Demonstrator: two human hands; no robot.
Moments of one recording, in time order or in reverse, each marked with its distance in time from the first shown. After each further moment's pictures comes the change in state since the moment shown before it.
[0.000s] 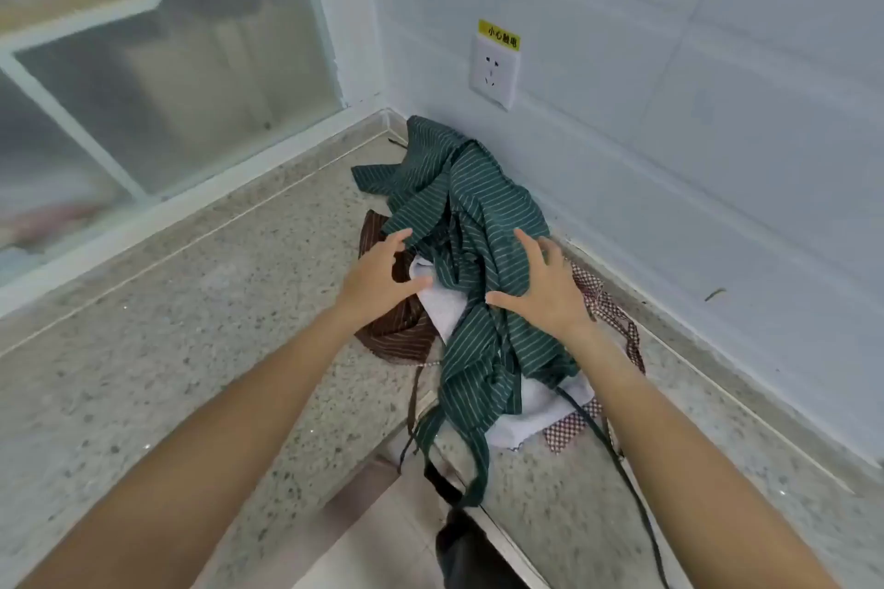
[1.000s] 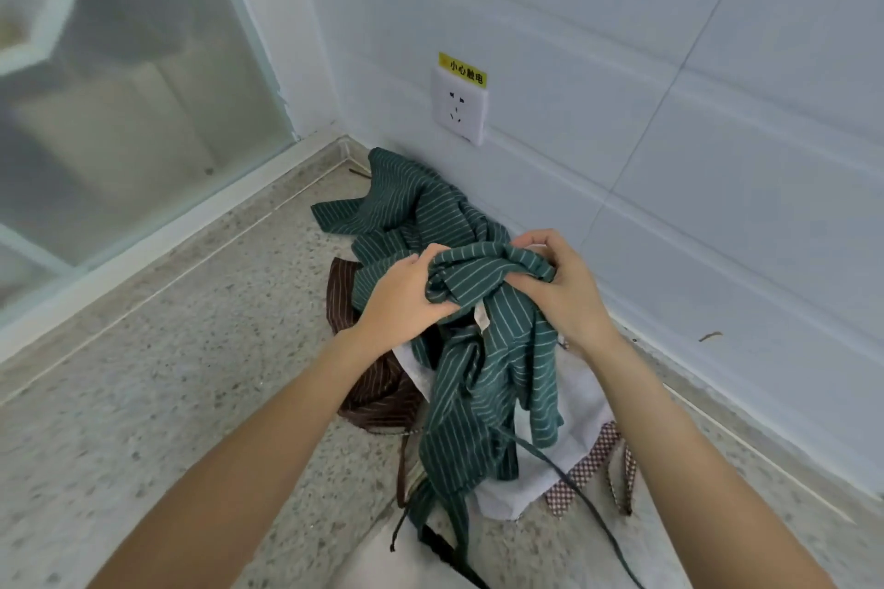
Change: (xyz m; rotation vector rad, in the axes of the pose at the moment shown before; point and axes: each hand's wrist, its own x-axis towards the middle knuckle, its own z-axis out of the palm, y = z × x) left_hand 0.080 0.059 0.003 -0.071 -0.046 0.322; right_hand 0.036 -0.025 -0.071 0.737 0.197 -0.021
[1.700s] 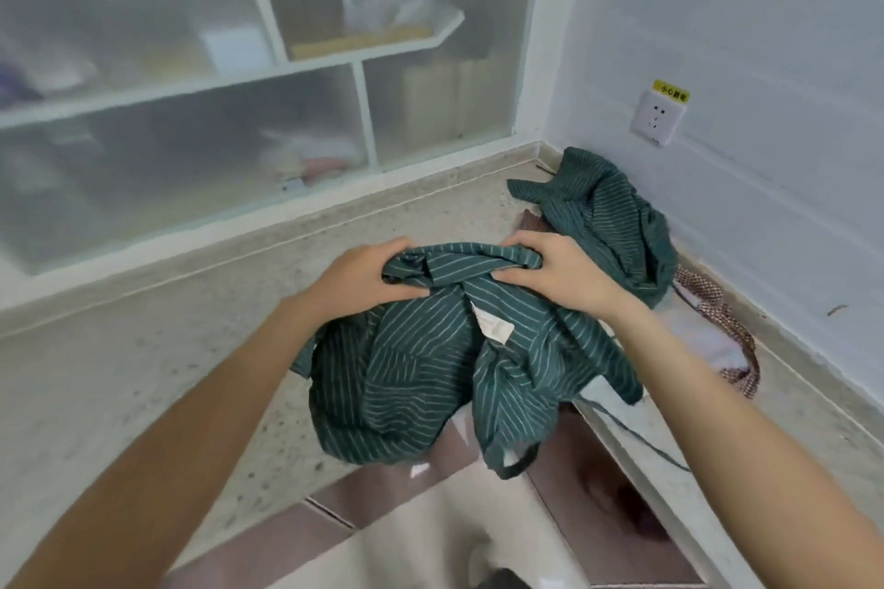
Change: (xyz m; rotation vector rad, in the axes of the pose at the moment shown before) left_hand -0.401 0.023 -0.183 0.235 0.085 -0.248; right_hand -0.237 -0.136 0.176 -0.470 -0.541 -0.414
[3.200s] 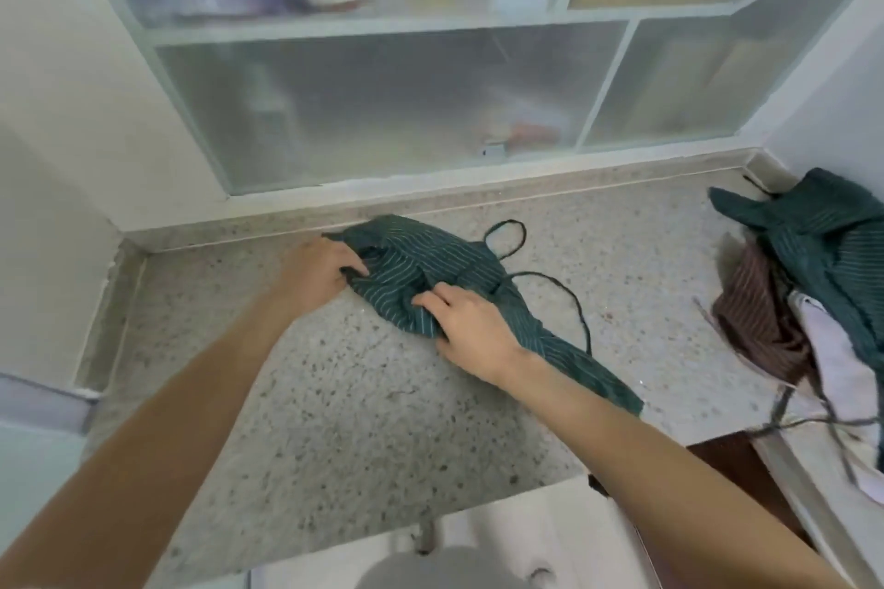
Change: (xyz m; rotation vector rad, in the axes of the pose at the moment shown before) left_hand -0.155 -0.369 -0.109 0.235 0.216 -0.241; right_hand 0.152 -0.175 0.346 -0.432 -0.267 -0.456
